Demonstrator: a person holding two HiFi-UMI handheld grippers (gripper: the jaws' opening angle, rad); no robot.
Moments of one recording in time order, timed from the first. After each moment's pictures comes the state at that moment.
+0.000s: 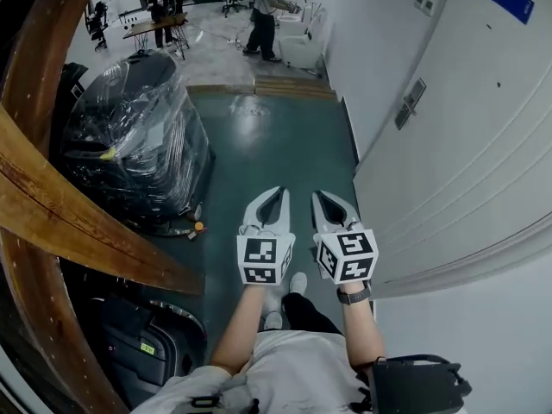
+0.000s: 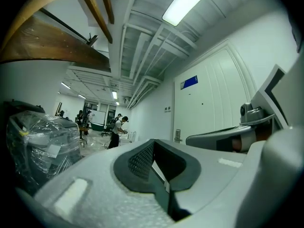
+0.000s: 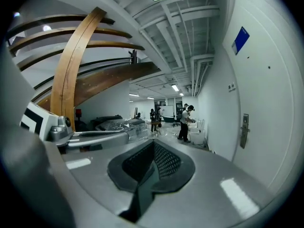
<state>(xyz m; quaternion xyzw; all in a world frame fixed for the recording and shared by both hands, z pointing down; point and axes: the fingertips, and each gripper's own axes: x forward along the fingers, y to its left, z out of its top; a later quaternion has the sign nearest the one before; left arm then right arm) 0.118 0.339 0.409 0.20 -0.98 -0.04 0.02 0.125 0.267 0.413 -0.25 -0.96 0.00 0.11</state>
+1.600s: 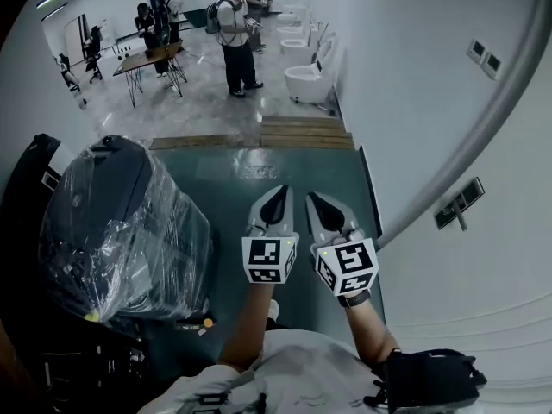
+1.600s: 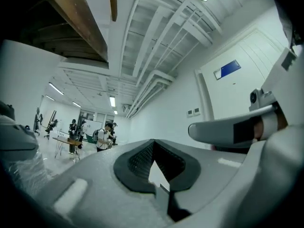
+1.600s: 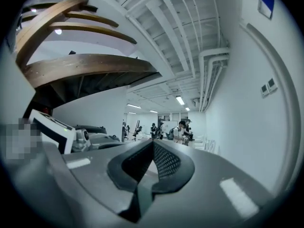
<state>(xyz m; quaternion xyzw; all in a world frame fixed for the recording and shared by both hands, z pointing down) -0.420 0.406 0.377 0.20 -0.98 -0.02 -0.04 -0.386 0.358 0.360 -0.29 -0.96 -0.01 0.01</state>
